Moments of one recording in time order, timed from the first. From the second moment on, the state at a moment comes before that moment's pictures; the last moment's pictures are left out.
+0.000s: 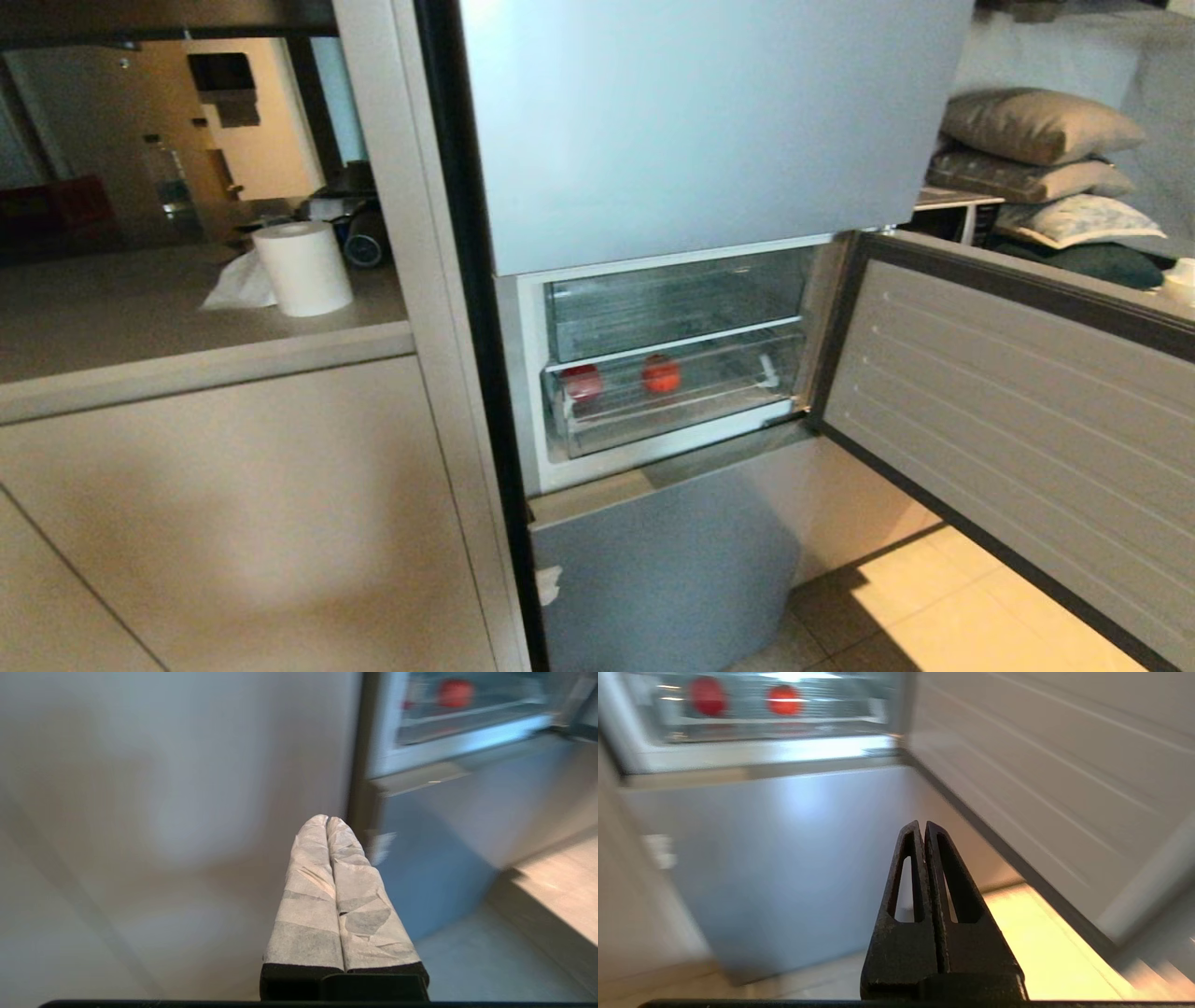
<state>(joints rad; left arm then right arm) 0.00 0.00 -0.04 0.10 0.01 0.00 0.00 0.00 0.00 0.01 0.00 -0.07</state>
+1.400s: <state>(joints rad) 0.00 0.00 -0.04 0.10 0.01 0.00 -0.45 0.74 -0.15 -0.63 0.02 0.54</state>
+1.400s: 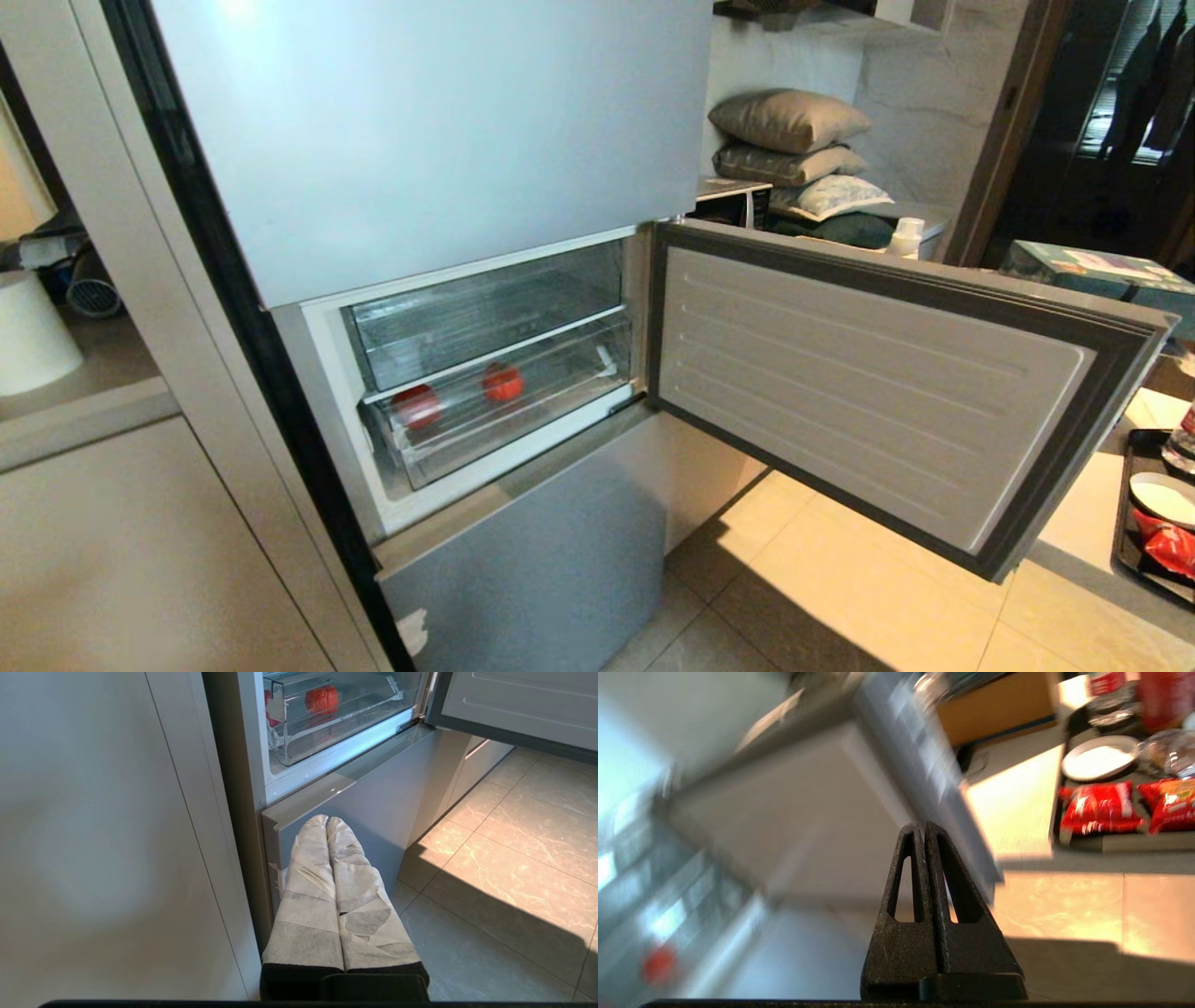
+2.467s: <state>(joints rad) 0.00 0.00 -0.04 0.10 0.01 0.00 -0.71 1.72 -0.61 -1.11 0.32 0.89</state>
